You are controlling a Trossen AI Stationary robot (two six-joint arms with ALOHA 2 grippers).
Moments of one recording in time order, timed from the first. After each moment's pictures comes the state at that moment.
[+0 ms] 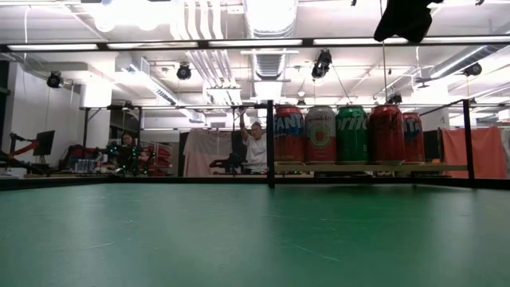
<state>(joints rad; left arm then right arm) -1.10 1.57 1.39 -1.48 0.04 -1.32 0.29 1.16 1.09 -0.82 0.23 0.58</state>
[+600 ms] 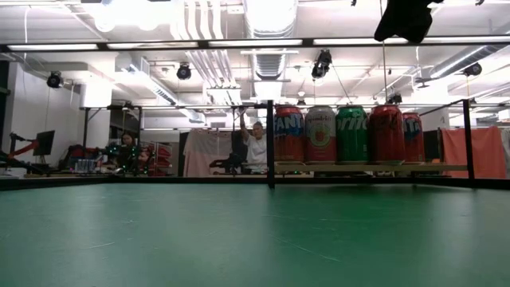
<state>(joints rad) -1.10 1.56 1.24 -1.29 0.04 -1.32 0.29 1.16 1.09 -0.82 0.23 0.58</state>
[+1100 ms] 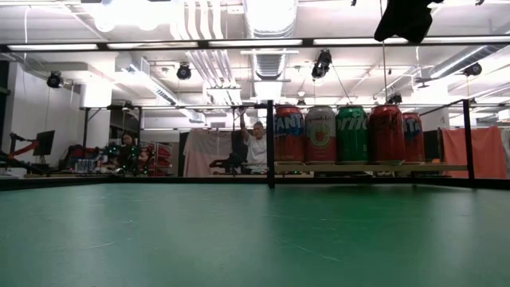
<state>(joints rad) -1.08 1.56 1.27 -1.30 0.05 -1.31 0.29 1.16 1.09 -0.82 0.23 0.58</state>
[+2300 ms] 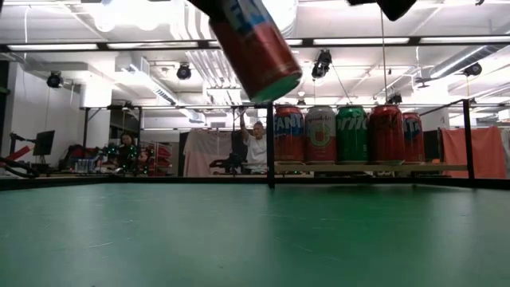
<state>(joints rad) -0.32 1.75 1.70 -0.98 -0.30 0.48 0.53 1.30 0.98 -0.31 0.50 0.32</state>
